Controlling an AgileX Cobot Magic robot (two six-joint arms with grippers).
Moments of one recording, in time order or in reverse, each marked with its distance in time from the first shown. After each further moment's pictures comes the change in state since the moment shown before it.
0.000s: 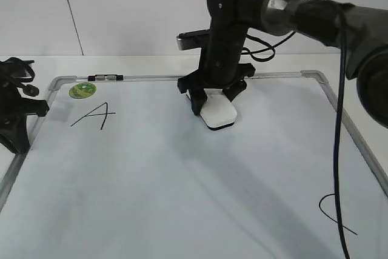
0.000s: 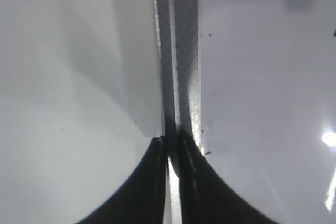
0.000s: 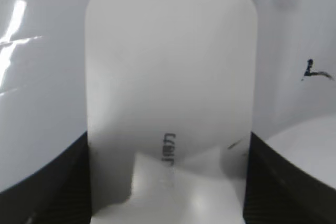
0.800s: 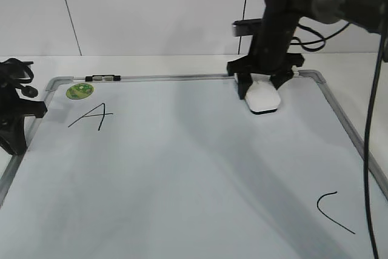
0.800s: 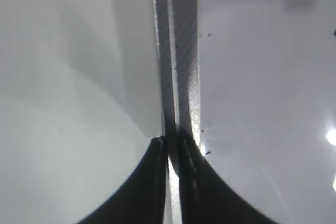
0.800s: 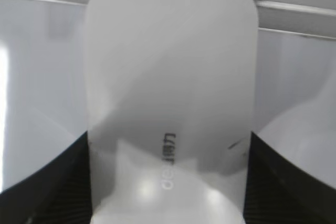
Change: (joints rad) left arm 0.000 0.002 0.000 0.016 0.014 -0.004; right arm -0.184 0.000 -0.002 -0.016 0.011 0.019
